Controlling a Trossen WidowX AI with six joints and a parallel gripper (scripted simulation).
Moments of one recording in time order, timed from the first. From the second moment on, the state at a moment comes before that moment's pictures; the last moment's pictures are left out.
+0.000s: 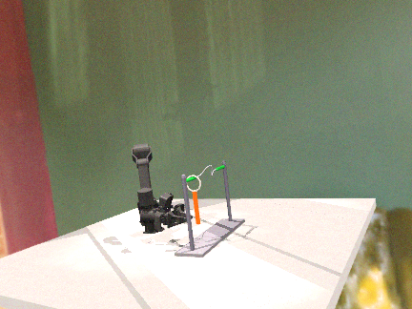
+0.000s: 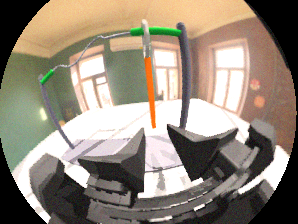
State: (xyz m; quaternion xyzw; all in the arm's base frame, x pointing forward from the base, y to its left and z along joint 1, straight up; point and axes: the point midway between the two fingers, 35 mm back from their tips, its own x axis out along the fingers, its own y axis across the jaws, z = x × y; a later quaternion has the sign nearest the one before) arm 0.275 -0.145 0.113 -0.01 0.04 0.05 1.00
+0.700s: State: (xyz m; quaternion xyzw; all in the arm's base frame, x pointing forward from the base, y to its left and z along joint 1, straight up) arm 0.307 -0.144 0.111 -0.01 0.04 0.05 1.00
